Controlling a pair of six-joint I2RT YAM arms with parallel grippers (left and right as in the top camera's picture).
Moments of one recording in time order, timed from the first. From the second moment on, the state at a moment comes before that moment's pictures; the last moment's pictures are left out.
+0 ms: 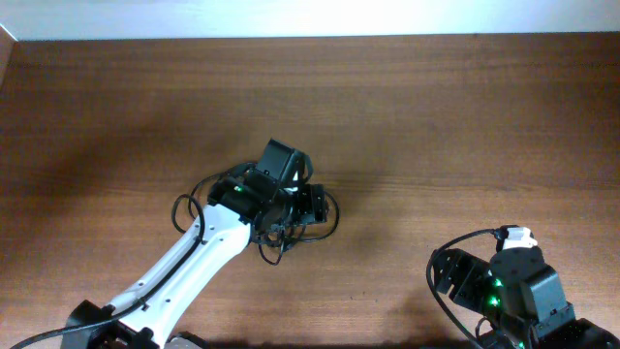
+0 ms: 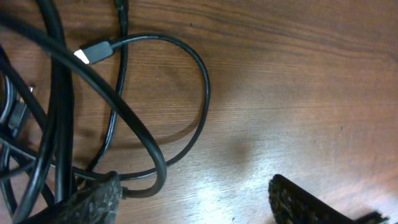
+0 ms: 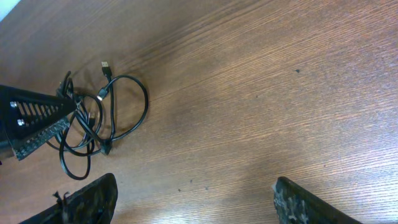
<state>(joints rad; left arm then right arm) -0.51 1.46 1.02 -0.69 0.22 -0.63 0.47 0.56 0.87 -1.19 0.05 0.87</state>
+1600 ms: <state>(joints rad) -0.37 0.71 1.17 -0.75 -0.18 -0.48 0.90 1.71 0.67 0.74 -0.44 0.75</state>
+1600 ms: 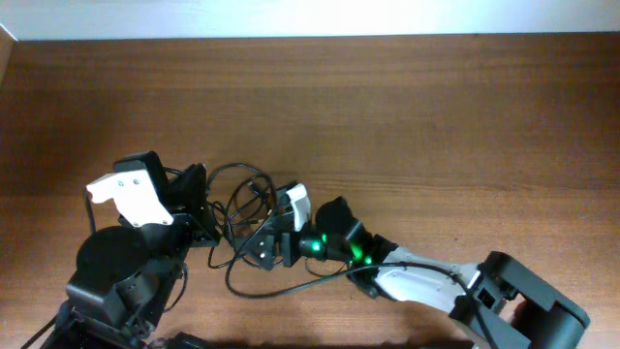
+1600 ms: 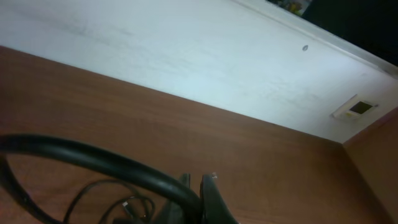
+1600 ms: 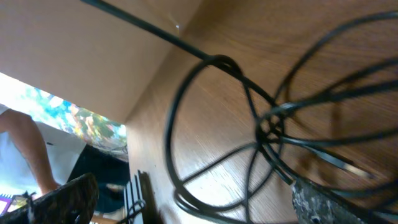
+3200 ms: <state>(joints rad) -0.37 1.18 1.17 -0.74 0.14 -0.53 0.15 1.19 1.00 -0.31 -0.85 0.23</state>
